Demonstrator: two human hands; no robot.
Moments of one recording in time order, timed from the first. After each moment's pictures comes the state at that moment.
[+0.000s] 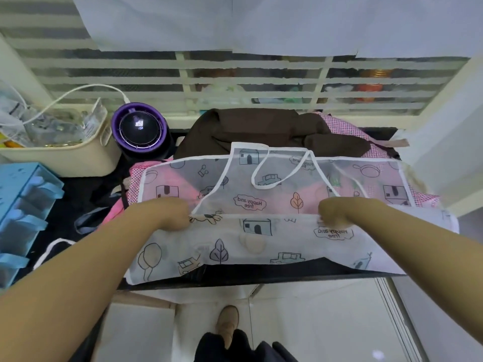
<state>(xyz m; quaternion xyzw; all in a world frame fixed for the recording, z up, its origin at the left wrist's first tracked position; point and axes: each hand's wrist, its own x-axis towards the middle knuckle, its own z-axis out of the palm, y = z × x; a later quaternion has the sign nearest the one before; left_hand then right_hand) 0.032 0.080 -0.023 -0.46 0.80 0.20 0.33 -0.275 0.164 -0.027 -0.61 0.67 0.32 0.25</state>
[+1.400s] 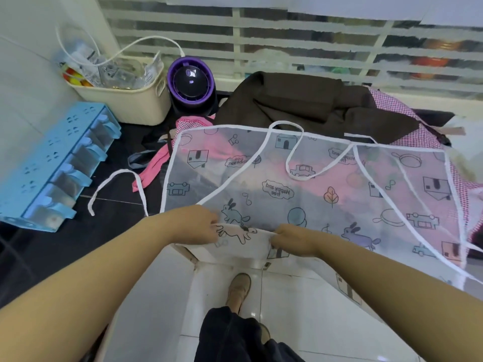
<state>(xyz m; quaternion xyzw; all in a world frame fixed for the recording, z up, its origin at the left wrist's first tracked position) 0.074 0.215 -0.050 -0.50 0.78 0.28 0.26 -0.145 0.254 -0.089 -0.64 0.58 0.11 0.49</state>
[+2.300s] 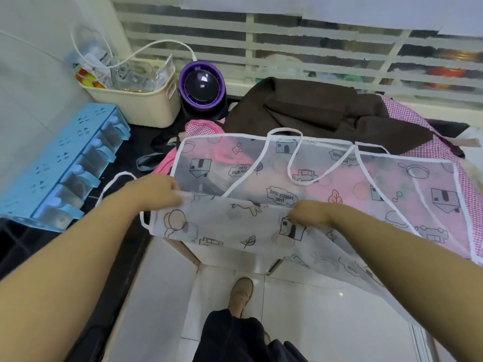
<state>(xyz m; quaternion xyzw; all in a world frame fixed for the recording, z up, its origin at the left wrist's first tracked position) 0.152 0.157 -0.035 -0.65 0.70 0.26 0.13 -0.162 0.189 -0.069 -0.64 0.62 0.15 0.43</state>
